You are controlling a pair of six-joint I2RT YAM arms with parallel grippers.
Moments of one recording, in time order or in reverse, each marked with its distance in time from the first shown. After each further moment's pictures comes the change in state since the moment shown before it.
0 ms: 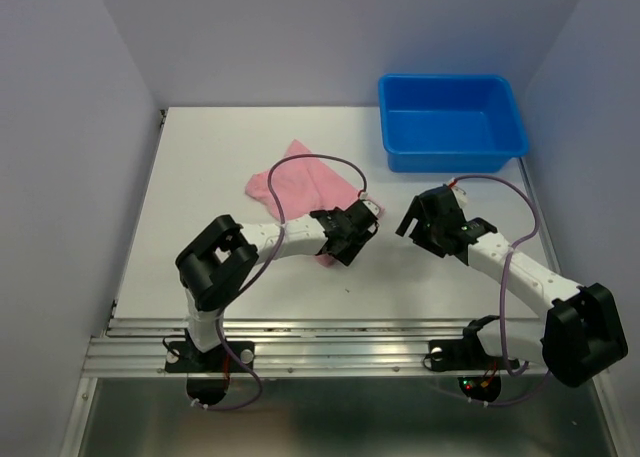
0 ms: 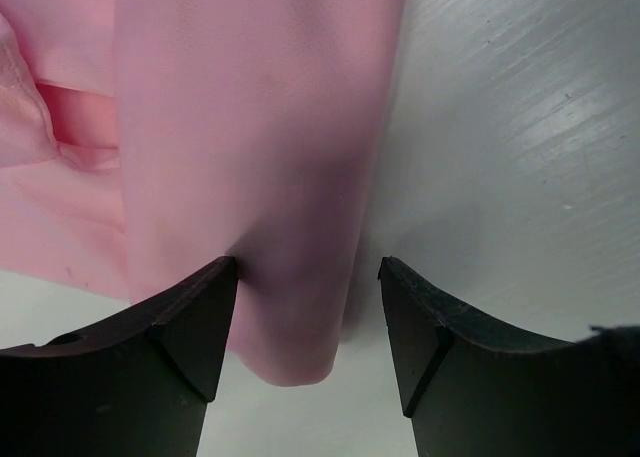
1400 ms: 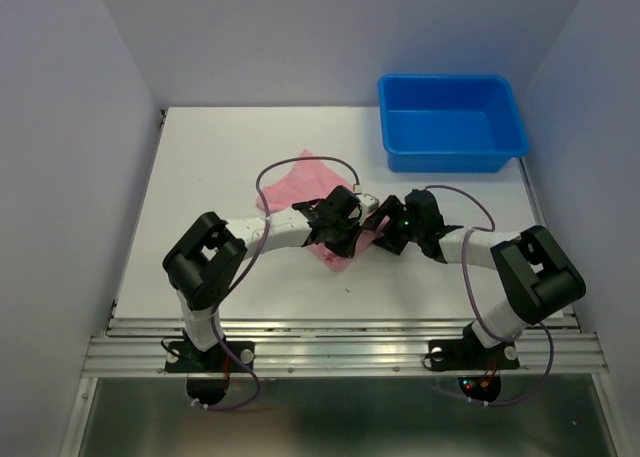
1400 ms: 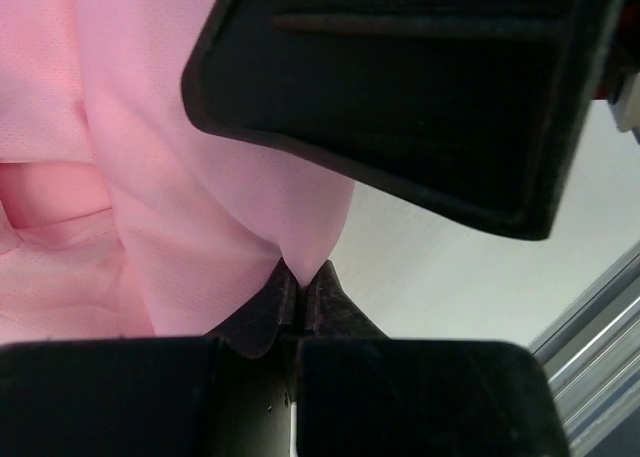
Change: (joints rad) left arm 0.112 -0.038 -0.063 0.146 0.483 -0.035; right arm -0.001 0.348 -0.124 0.689 -0.459 0.243
